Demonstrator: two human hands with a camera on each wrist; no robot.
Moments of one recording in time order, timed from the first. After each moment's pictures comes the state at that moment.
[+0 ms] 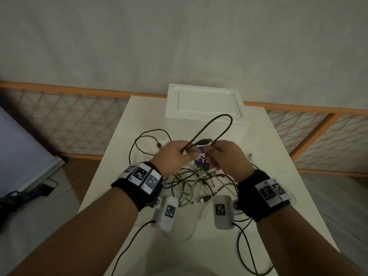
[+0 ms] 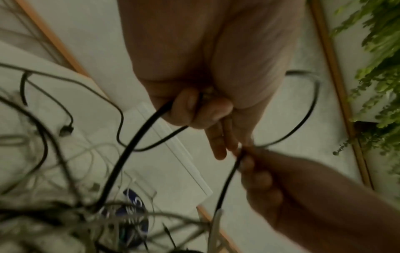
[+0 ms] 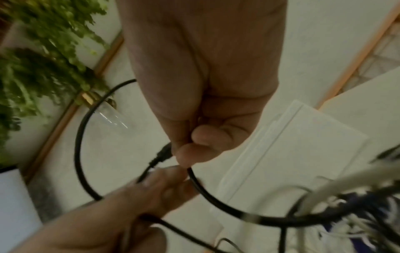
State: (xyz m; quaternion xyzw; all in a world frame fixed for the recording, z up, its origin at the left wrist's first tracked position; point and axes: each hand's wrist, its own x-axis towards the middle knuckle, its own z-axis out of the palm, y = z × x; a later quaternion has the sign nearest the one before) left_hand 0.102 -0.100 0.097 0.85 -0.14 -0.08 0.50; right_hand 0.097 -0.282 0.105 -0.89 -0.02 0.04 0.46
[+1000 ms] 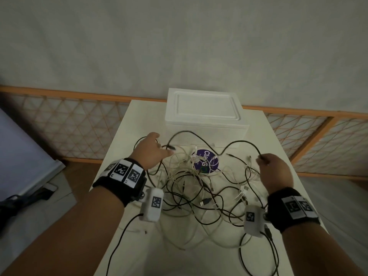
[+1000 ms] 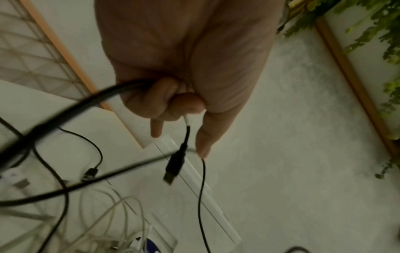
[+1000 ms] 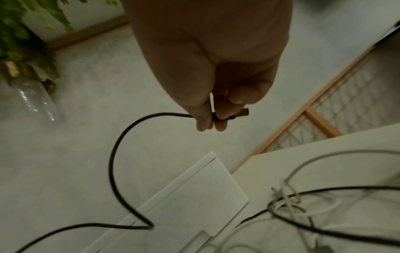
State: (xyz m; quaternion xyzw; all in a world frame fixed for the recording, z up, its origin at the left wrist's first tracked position) left_hand 0.118 -0.053 0.100 0.89 0.06 -0.09 0.44; right_hand 0.086 -0.396 0.065 -0.93 0.21 -0.10 0.28
